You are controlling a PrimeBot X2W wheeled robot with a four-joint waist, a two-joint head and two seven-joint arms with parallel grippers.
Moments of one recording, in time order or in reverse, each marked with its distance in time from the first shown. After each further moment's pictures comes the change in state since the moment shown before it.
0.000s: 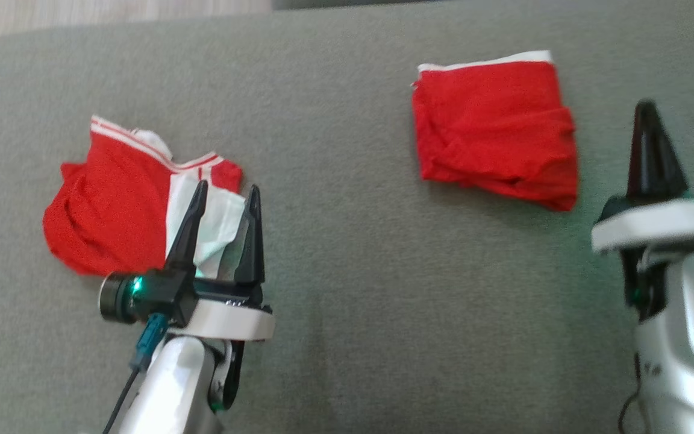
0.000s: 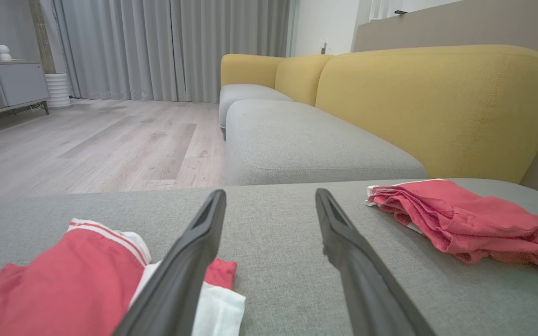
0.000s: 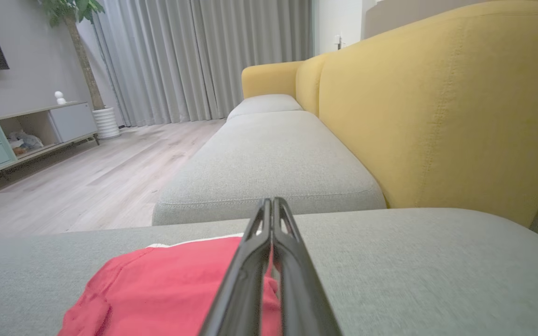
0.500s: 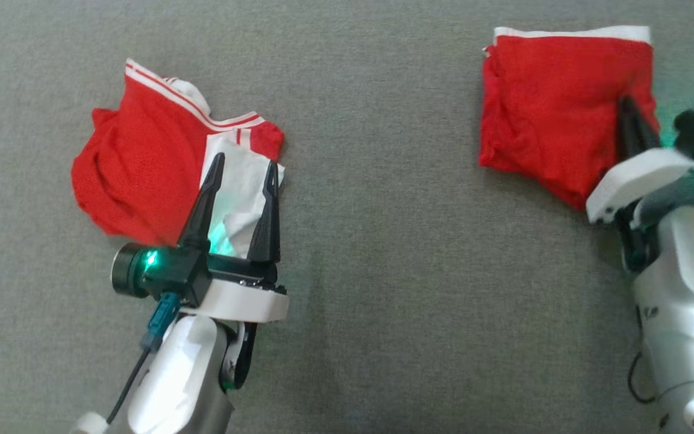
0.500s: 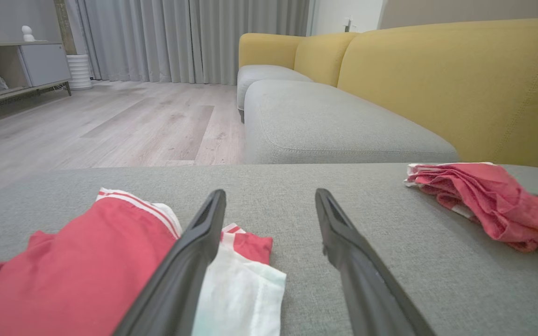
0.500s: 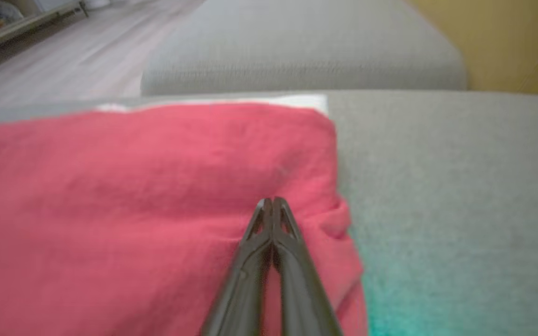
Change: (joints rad) left arm -0.074 -0.005 -0.050 -0.003 -0.011 0.003 0.000; right arm -0.300 -0.066 -0.007 0.434 -0.076 0.000 0.109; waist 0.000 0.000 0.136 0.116
